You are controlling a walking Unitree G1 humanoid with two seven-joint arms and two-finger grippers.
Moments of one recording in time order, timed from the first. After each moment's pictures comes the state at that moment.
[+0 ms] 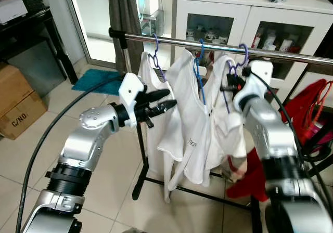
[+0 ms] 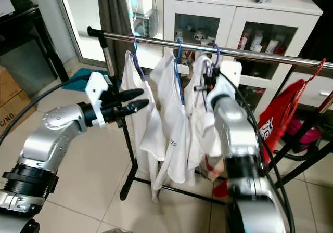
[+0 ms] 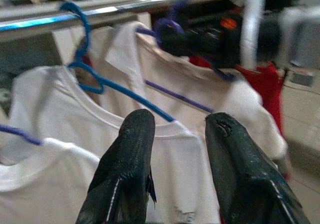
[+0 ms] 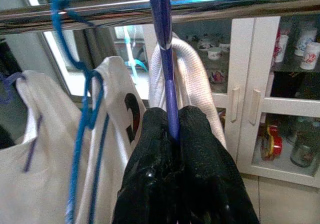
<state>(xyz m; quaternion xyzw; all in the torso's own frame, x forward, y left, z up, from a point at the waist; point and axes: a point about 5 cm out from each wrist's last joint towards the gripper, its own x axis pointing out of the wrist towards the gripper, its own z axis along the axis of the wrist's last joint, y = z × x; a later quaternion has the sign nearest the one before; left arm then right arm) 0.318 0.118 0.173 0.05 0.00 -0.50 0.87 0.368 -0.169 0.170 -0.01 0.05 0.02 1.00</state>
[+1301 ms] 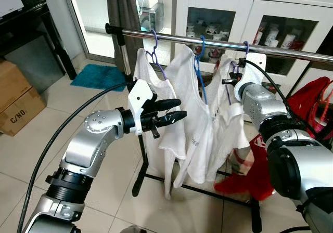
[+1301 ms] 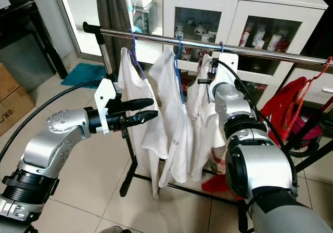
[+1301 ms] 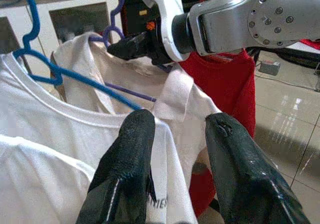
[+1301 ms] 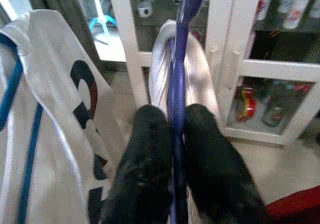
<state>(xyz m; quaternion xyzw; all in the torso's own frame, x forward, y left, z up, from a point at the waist) 0.302 0.107 0.174 0.05 0.02 -0.54 0.84 0.404 -0.182 0.160 -0.02 0.13 -0.01 0.99</state>
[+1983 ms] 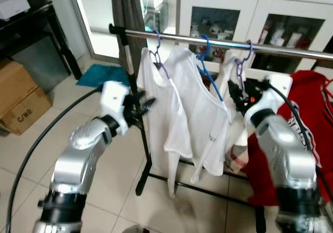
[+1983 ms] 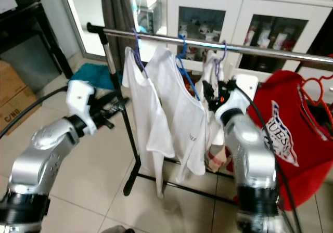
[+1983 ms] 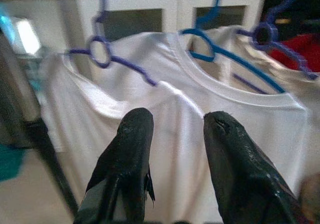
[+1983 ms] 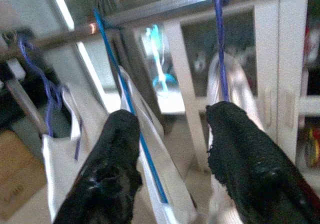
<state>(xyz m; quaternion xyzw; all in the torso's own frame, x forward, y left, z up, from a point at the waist) 0.299 0.148 0.162 0.02 0.00 -0.27 0.96 0.312 -0.179 0.172 0.05 -0.03 0.06 1.00</state>
